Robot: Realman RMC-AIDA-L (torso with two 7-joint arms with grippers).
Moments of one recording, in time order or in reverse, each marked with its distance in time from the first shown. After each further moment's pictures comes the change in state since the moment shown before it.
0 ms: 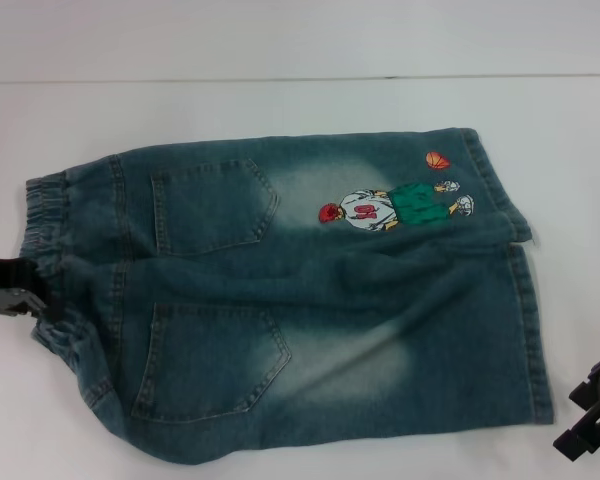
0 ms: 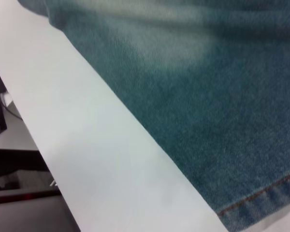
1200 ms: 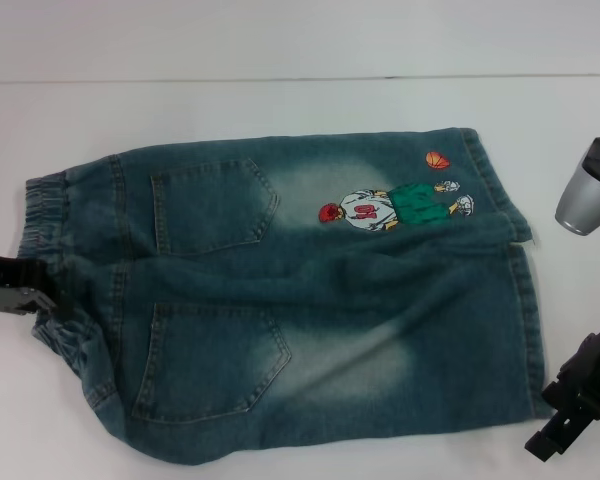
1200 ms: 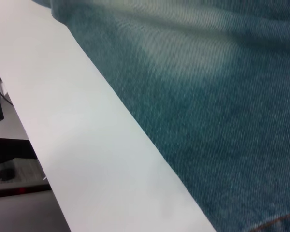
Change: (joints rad) left arm -0.008 -0.009 0.004 -0.008 -0.001 -0.010 0.001; right arm 0.053 0.021 -0.052 0.083 0.005 0.073 0.004
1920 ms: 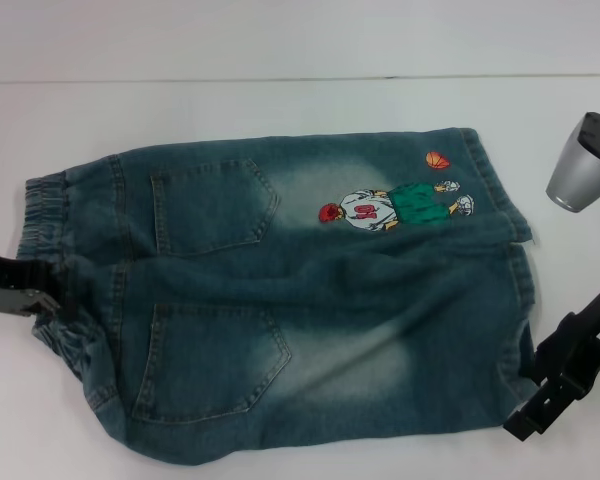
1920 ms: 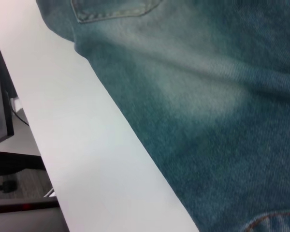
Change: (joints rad) left arm -0.004 -0.002 0.003 -0.013 0.000 -0.007 0.002; right arm 0.026 0.002 0.026 -0.011 0.036 -0.009 -0.028
